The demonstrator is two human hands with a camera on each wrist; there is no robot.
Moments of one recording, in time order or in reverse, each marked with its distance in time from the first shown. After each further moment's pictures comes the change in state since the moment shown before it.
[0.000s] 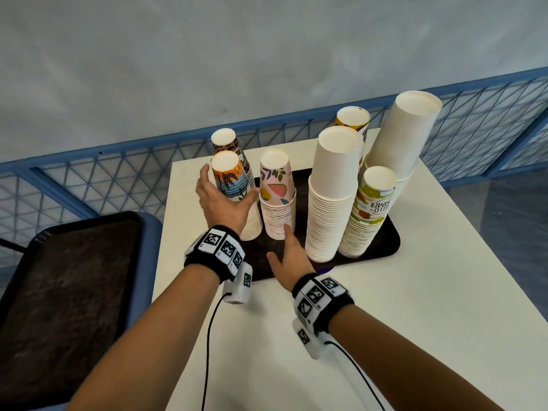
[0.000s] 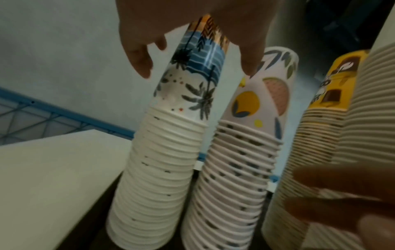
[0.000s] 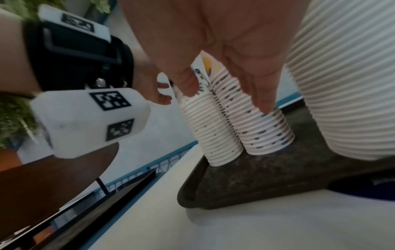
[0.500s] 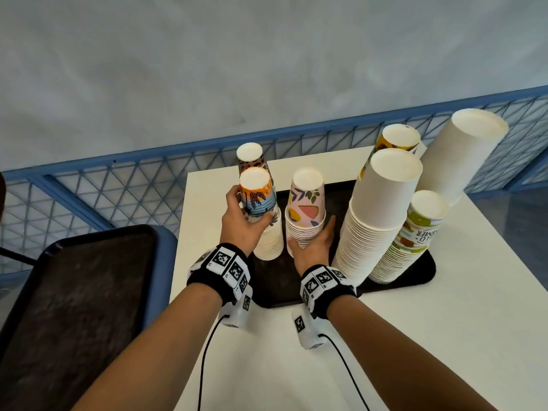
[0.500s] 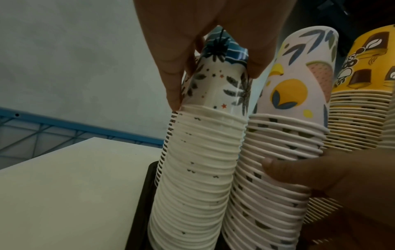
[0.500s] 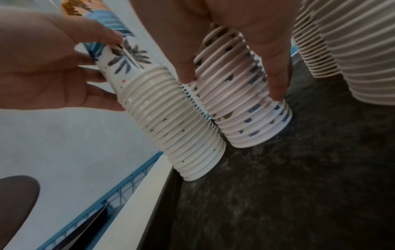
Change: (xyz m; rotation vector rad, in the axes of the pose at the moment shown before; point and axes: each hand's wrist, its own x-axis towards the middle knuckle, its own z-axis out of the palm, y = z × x) left_hand 0.027 -0.019 -0.016 -0.044 -0.286 -0.007; right_hand 0.085 -0.006 0.025 0.252 0.432 0.165
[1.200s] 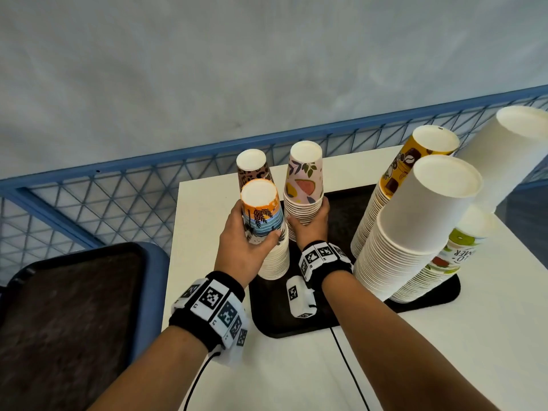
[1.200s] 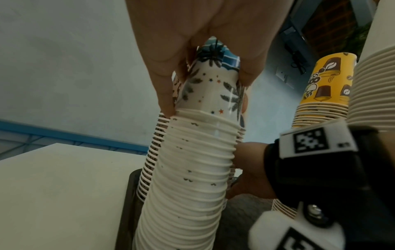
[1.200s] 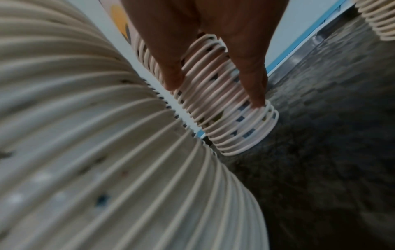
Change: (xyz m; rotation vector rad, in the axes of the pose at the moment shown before) left_hand 0.013 -0.023 -0.005 0.009 -0.099 0.140; right_hand 0.087 -0.017 0.042 0.252 0.076 -0.127
